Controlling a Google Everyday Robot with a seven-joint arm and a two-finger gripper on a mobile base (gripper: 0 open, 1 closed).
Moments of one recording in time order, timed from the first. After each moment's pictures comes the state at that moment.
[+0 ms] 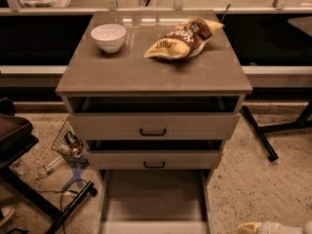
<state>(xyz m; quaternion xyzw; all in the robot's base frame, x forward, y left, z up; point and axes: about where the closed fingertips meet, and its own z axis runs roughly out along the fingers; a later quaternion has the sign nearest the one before) 0.328 -0.299 0.403 -0.49 0.80 0.17 0.31</state>
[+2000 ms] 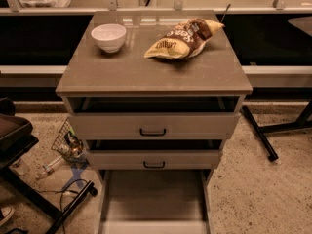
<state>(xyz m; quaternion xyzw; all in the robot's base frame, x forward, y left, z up) 0.263 -0.264 0.175 -0.45 0.78 0.30 0.31</state>
